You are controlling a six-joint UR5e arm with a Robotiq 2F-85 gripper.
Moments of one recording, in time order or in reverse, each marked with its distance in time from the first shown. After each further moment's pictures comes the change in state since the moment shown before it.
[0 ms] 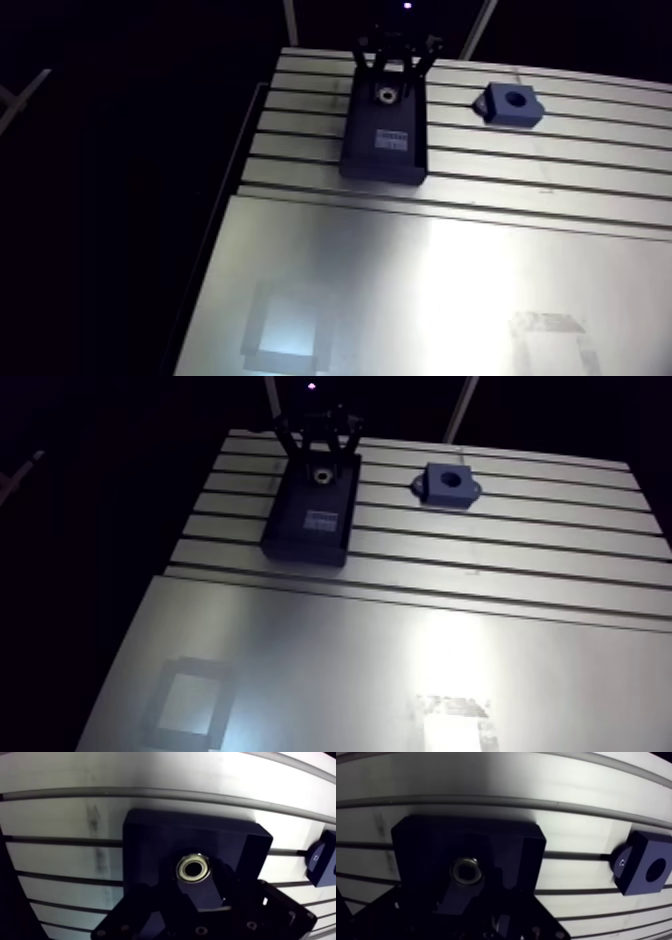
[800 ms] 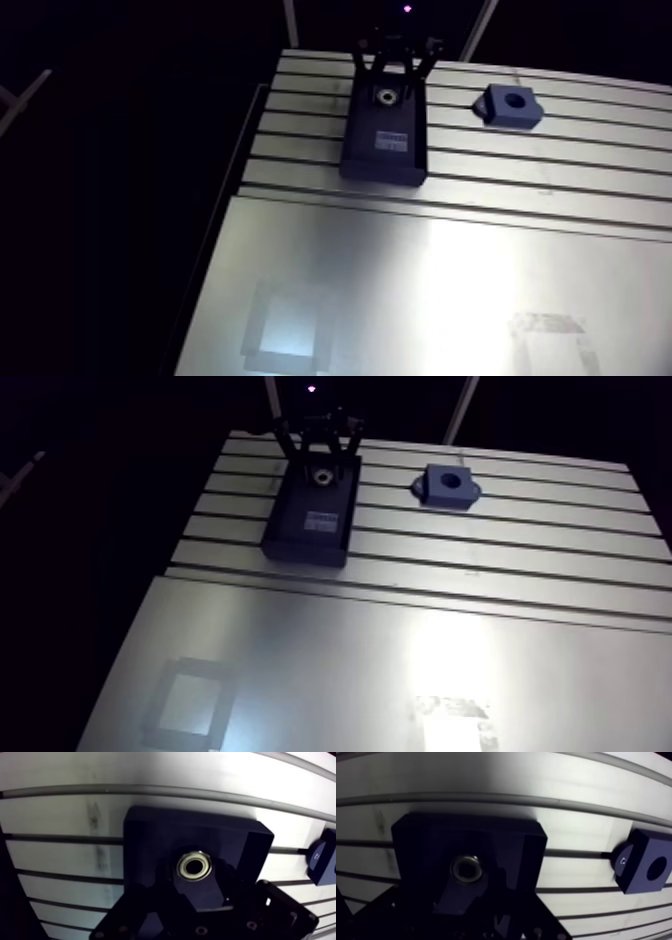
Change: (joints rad) arm 0.001 -0.004 0.006 0.000 0.001 0.000
